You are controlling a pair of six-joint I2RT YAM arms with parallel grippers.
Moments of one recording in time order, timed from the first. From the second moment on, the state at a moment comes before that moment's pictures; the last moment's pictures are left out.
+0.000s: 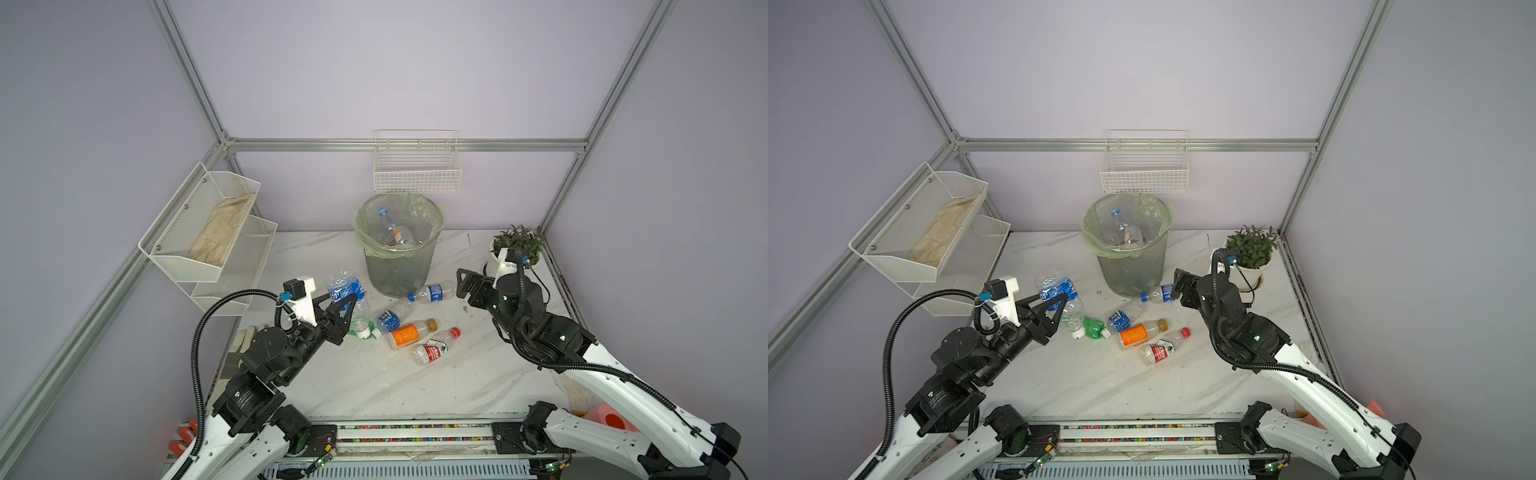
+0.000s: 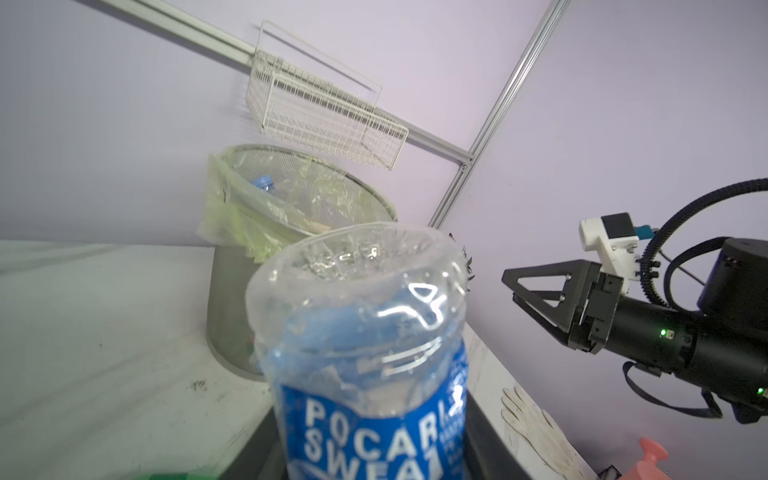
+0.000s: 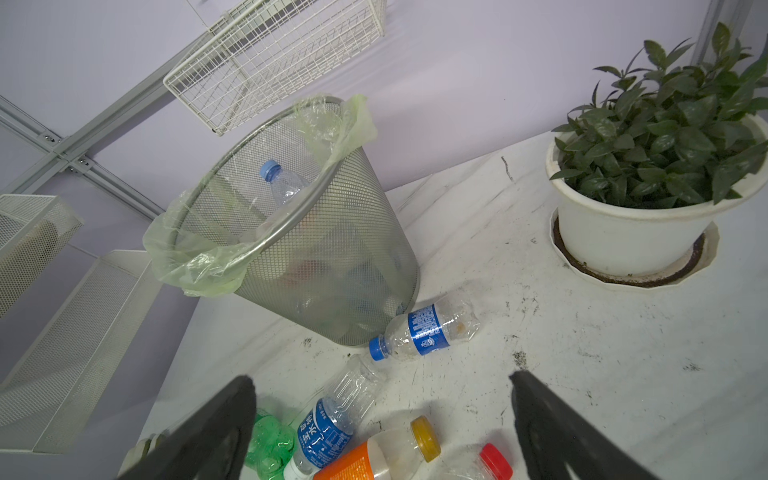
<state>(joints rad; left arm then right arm) -0.63 0.53 0.79 -0.22 -0.10 -0.39 0.76 0.97 1.05 -0.47 0.48 0.71</state>
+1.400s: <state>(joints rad) -0.62 1.23 1.34 0.36 -0.14 -0.06 0.76 0.95 0.99 -0.48 0.36 0.72</state>
